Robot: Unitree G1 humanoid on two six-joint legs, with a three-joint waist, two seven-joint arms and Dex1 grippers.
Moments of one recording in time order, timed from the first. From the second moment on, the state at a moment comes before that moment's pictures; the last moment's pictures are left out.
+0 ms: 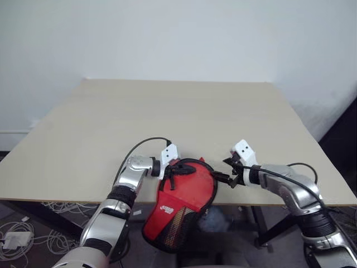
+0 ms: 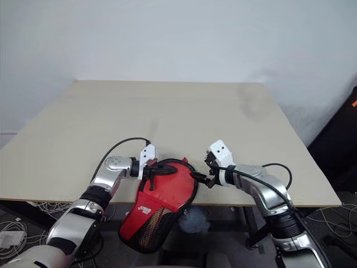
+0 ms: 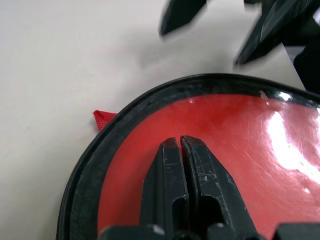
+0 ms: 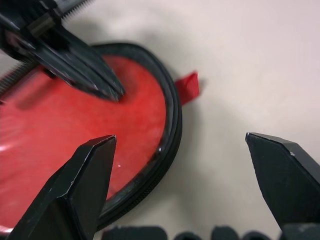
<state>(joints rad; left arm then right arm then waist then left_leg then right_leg) -0.62 0.31 -0.19 0.80 -0.09 -0.13 -1.25 -0.34 -0.43 0.22 -0.16 0.35 0.89 0.58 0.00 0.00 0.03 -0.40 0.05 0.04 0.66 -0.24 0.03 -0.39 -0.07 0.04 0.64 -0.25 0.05</state>
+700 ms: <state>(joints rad) -0.65 0.36 -0.04 0.72 -0.20 0.07 -1.18 -0.32 -0.32 0.27 -0.08 0.29 0.77 0.58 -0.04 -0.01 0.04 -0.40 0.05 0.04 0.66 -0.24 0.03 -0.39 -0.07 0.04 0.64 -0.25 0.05</state>
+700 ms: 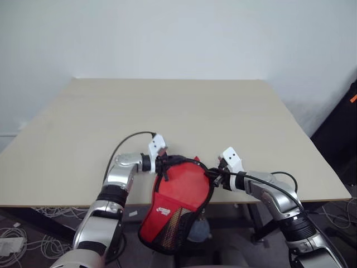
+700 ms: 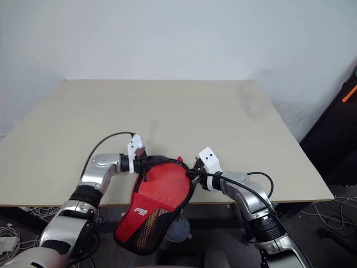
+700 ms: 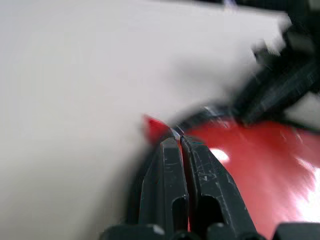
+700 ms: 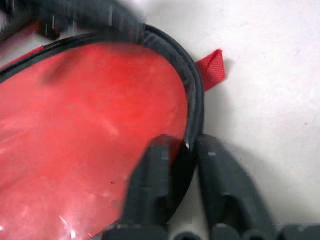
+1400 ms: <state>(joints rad) -0.52 0.39 0.01 0.50 -0.25 0.19 -1.15 -0.63 -0.12 0.30 0.39 0.12 0.55 0.48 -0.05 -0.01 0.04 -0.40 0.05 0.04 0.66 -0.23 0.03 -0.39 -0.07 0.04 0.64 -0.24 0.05</state>
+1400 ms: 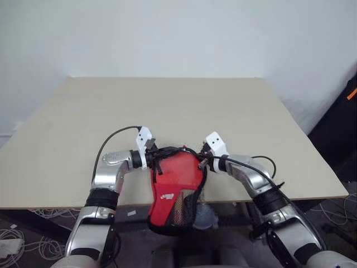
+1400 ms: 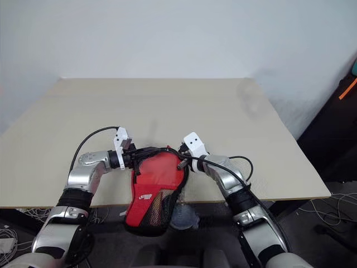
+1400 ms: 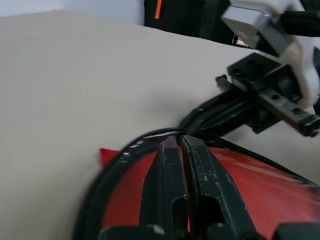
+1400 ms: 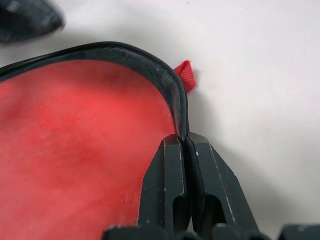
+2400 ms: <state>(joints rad) -0.45 0.41 0.01 0.45 -0.25 0.23 -1.13 -0.90 0.06 0.21 0.98 -0.05 0.18 0.34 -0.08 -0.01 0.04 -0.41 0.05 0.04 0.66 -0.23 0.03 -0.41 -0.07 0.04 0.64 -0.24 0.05</state>
